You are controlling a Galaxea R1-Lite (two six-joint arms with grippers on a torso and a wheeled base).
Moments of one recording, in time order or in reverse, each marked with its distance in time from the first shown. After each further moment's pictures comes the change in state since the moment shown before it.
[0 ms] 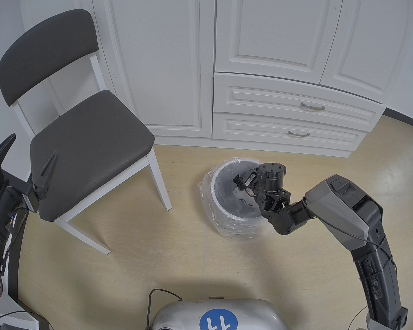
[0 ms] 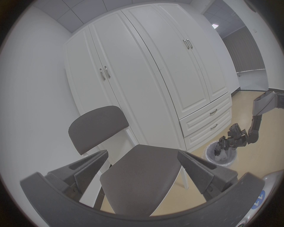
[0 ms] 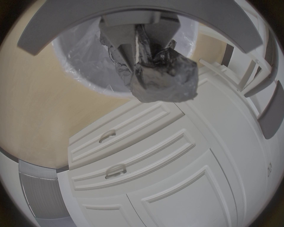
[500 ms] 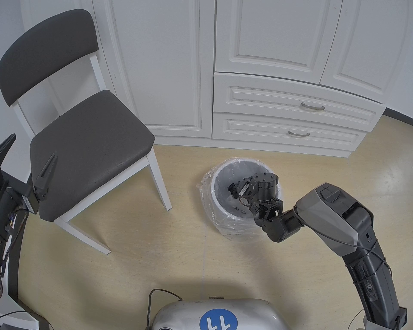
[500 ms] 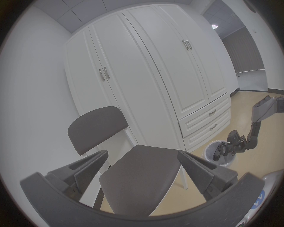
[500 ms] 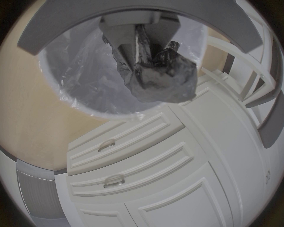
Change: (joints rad) left arm -0.010 -0.007 0.004 0.000 -0.001 0.003; right arm 0.026 0.066 -0.029 0.010 -0.001 0.004
